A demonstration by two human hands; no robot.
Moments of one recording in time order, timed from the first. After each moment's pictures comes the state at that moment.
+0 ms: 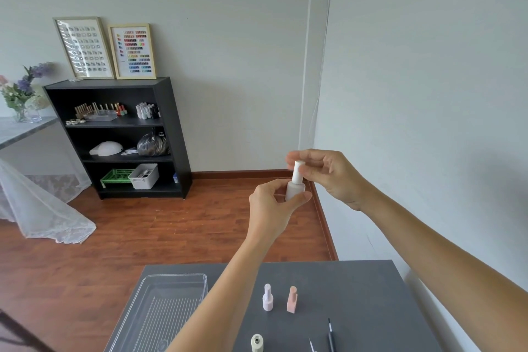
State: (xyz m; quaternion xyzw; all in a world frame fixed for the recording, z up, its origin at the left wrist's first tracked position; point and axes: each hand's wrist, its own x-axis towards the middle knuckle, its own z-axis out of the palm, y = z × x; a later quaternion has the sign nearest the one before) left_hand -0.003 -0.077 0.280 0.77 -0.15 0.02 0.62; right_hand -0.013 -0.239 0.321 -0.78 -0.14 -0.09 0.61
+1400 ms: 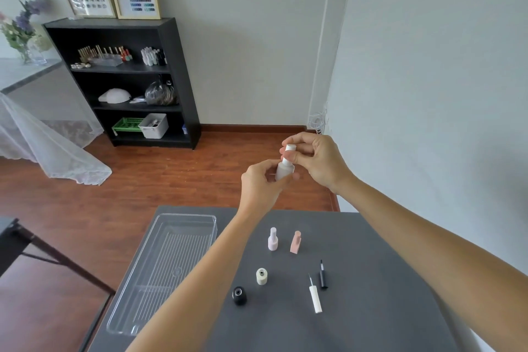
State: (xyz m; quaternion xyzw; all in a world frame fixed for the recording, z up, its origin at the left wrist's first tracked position) left_hand -0.005 -0.041 0.214 0.80 -0.11 -0.01 0.59; right_hand -0.015 -0.192 0.257 -0.82 -0.04 -0.13 0.56
